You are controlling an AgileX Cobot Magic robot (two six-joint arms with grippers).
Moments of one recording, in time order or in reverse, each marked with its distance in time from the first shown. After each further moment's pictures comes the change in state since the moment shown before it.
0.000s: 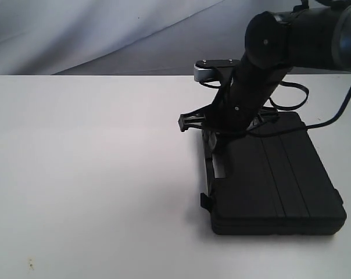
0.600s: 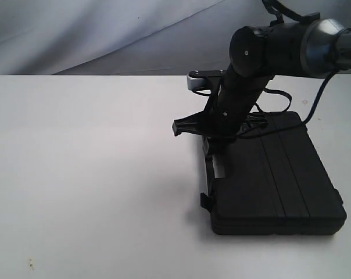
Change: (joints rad) left arm 0.000 0.000 0.000 0.000 0.000 0.000; right arm 0.000 0.111 -0.079 0.012 0.010 0.010
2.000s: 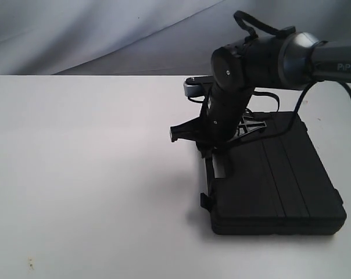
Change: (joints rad) left arm 0.000 0.000 0.000 0.000 0.000 0.000; right arm 0.057 0.045 -0.004 -0.206 -0.045 0.246
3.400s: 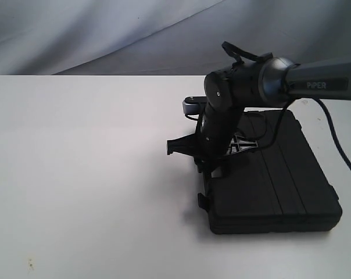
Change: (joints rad) left arm 0.000 0.000 0.000 0.000 0.000 0.000; right arm 0.000 0.103 0.000 0.058 -0.059 0.047
